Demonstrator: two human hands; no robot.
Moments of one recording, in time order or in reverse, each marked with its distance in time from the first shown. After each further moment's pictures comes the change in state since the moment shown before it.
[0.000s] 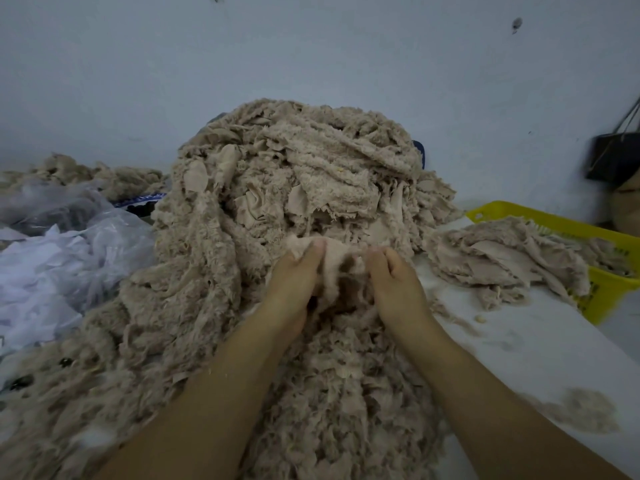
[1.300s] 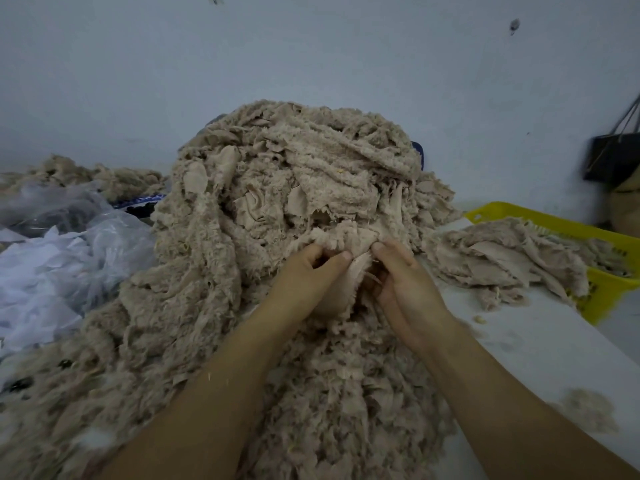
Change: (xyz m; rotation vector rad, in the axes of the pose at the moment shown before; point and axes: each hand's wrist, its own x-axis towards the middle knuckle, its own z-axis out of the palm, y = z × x) left_hand -0.001 -0.001 0.000 0.320 -0.171 0.154; right_hand 0.005 -0.009 -0.008 0.843 -0.091 0.299
